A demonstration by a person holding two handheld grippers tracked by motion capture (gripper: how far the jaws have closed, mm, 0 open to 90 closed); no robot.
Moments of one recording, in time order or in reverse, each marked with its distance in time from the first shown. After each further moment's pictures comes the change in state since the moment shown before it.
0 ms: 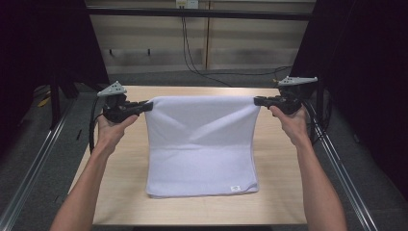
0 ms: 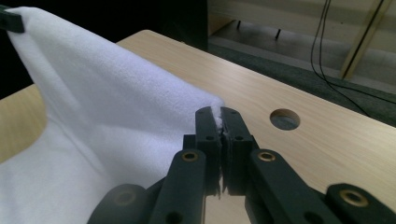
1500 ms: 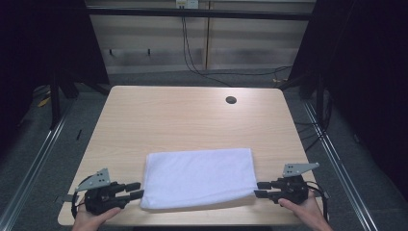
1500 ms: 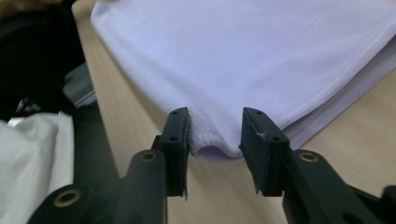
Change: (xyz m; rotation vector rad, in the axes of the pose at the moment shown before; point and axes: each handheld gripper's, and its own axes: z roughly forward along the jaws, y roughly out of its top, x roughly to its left) left arm -0.095 -0.160 -0.090 0.082 -0.151 -0.077; right arm 0.099 -0.188 -0.060 0.188 0.290 0.035
